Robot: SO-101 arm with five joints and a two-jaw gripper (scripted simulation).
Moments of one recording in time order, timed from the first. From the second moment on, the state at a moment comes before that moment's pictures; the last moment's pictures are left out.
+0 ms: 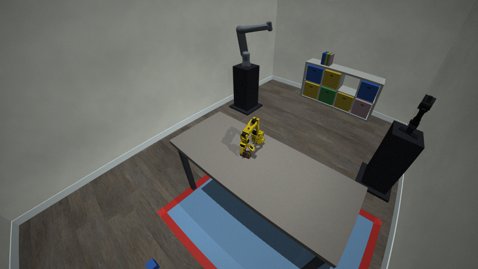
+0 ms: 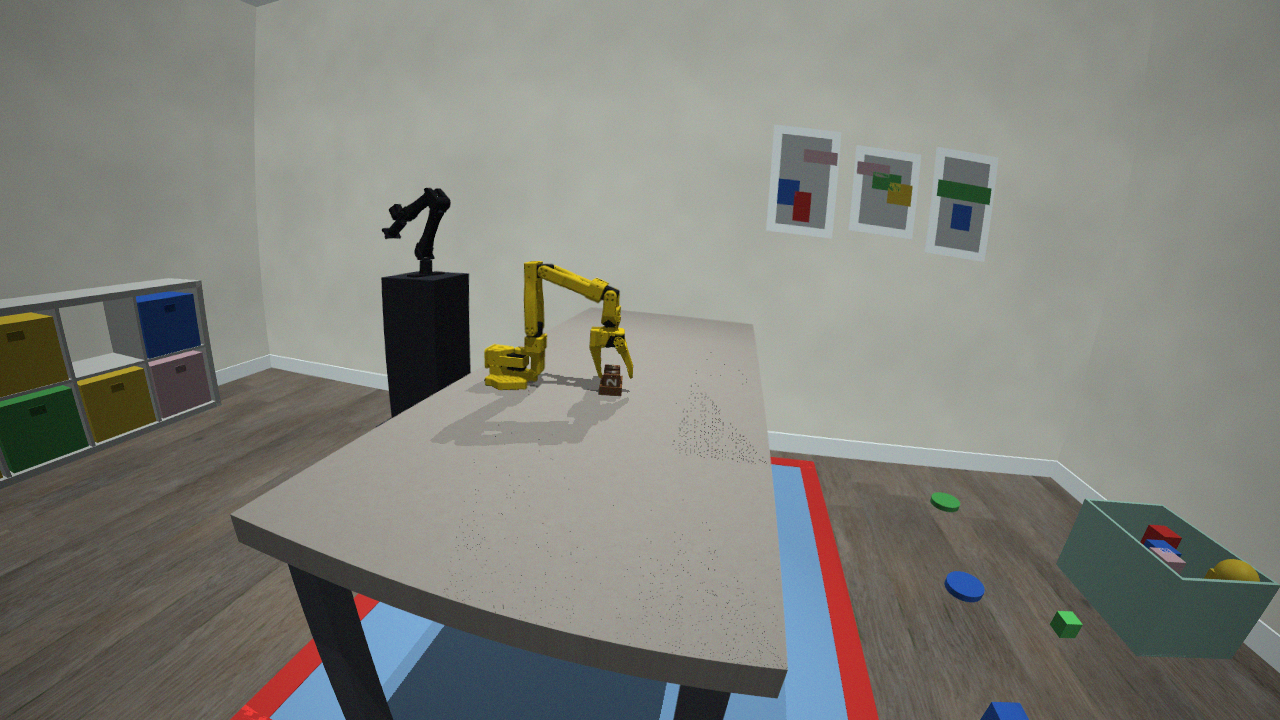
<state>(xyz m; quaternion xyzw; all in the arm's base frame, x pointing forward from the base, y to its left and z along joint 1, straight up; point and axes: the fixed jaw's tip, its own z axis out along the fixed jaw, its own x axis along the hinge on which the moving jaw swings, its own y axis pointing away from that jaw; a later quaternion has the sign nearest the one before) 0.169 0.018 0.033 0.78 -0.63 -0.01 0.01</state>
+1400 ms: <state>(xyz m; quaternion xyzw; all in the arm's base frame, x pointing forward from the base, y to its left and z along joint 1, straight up) 0.168 0.017 0.077 0.78 -0.63 -0.01 0.01</state>
